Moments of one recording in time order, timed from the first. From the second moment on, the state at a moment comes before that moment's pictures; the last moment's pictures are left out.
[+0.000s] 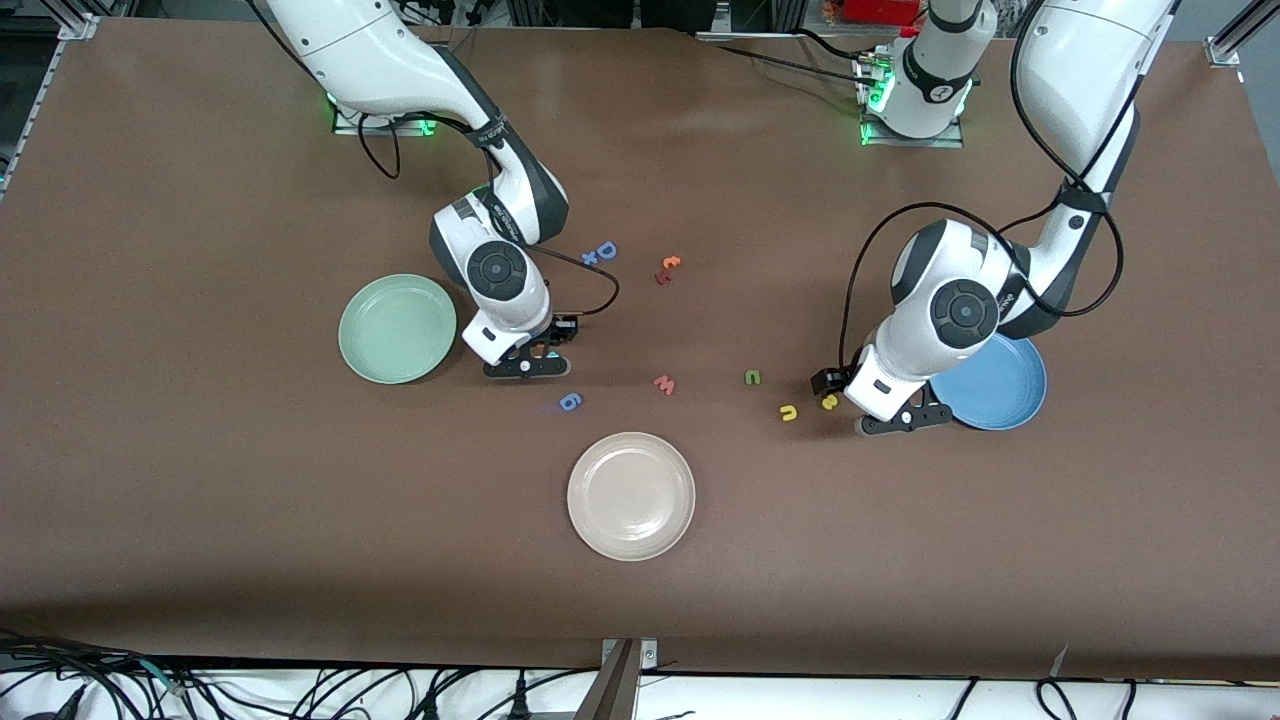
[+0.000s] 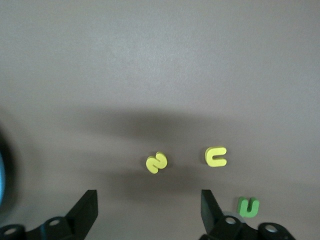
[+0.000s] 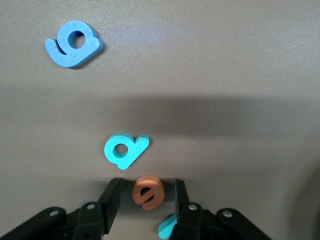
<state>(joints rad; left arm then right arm) -0.03 0.51 -0.29 -1.86 0.10 2.32 -0.56 0.56 0.63 0.05 -1.84 0.00 2.38 0.54</state>
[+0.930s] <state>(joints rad) -0.11 0.61 -0.22 -1.86 0.10 2.37 -0.58 0.56 0.61 0.04 -1.83 0.00 2.36 0.54</state>
